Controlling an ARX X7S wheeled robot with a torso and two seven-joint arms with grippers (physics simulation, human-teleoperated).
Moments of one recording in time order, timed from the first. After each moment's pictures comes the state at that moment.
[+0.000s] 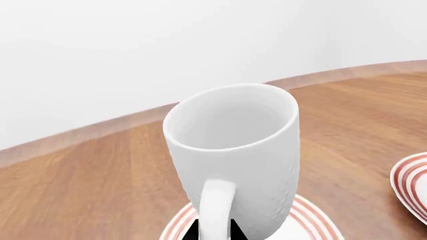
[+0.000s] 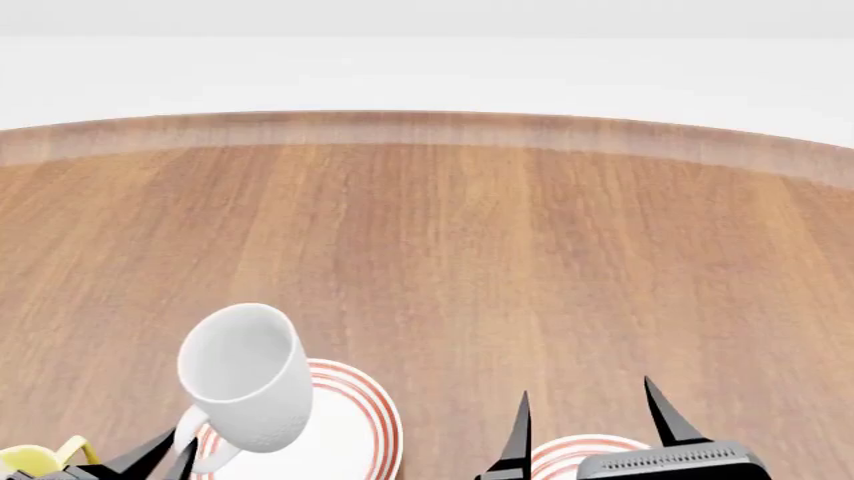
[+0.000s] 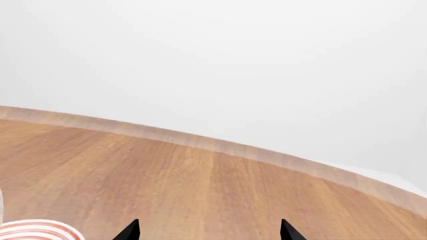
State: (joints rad) left arm -0.27 -0.43 0.48 -0.40 -0.37 0.29 0.07; right arm 0.12 0.38 -0.25 -0.27 0.22 0.24 0.24
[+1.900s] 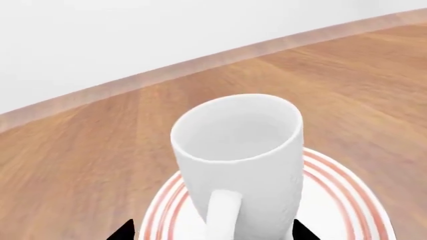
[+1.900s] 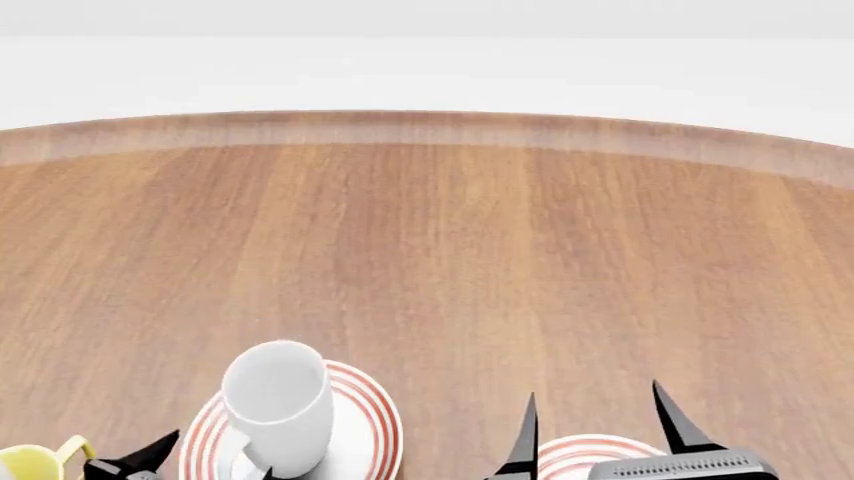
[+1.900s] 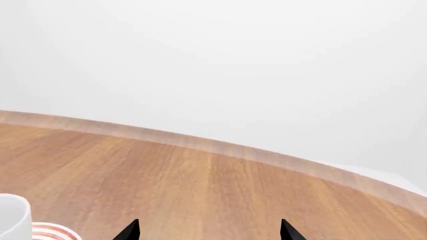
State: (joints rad) left arm -0.43 -0.22 0.53 -0.86 -0.24 0.39 -0.02; right arm 0.10 0.40 -0.25 -0.27 0.25 0.21 0.26
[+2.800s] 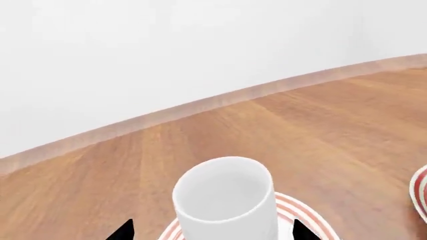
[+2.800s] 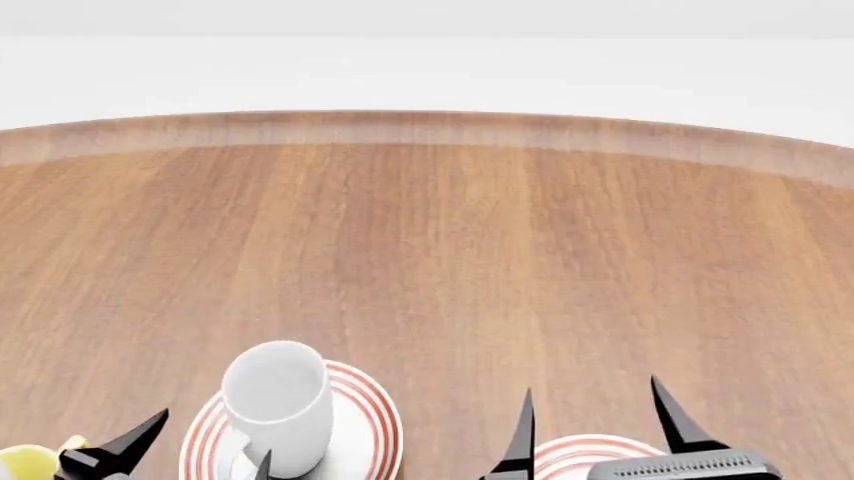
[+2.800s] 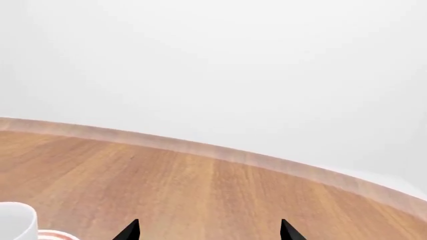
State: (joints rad) left arm -0.28 -0.35 0.54 -0.34 -0.25 0.20 -0.14; right arm 0.10 0.41 -0.26 -0.31 0.26 0.22 0.27
